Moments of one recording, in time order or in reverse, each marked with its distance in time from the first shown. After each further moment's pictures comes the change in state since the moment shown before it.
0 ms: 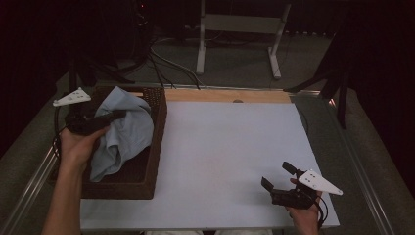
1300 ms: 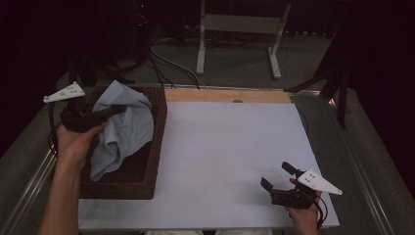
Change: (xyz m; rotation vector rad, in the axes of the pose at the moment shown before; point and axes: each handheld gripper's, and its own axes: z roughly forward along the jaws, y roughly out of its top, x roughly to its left) left arm -0.011 0.017 -0.010 -0.068 -0.052 0.009; right arm 0.001 0.000 0.001 0.001 0.006 0.004
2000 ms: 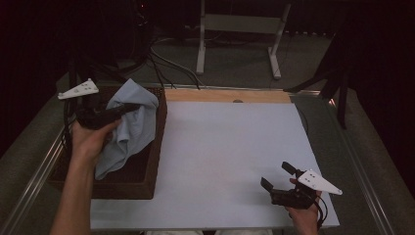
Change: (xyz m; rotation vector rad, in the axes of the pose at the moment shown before) left arm -0.020 0.010 0.027 -0.027 -0.080 0.007; right arm 0.000 0.000 0.000 -0.001 0.002 -0.001
